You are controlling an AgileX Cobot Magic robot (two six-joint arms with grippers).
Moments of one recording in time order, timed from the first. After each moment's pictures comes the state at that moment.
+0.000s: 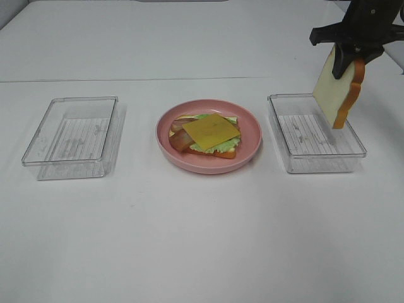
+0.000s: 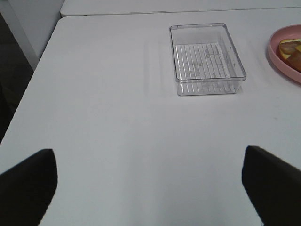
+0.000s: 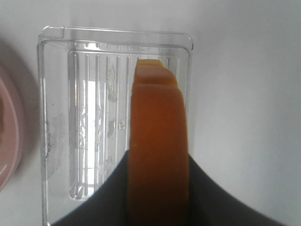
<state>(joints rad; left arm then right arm) 0.09 0.00 -0.52 -0.02 1.08 0.04 0.06 2.17 -1.97 0.05 1.21 -0.04</state>
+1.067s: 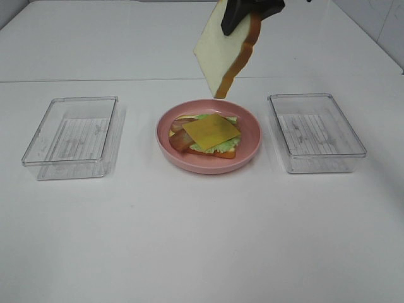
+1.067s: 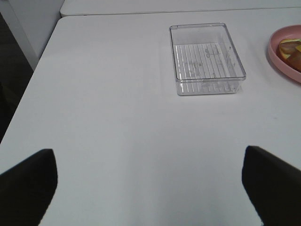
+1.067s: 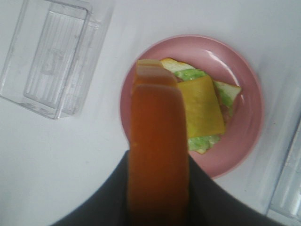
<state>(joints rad) 0.09 0.00 -0.52 -0.02 1.08 0.04 0.40 1.99 -1.97 0.31 1.16 0.01</state>
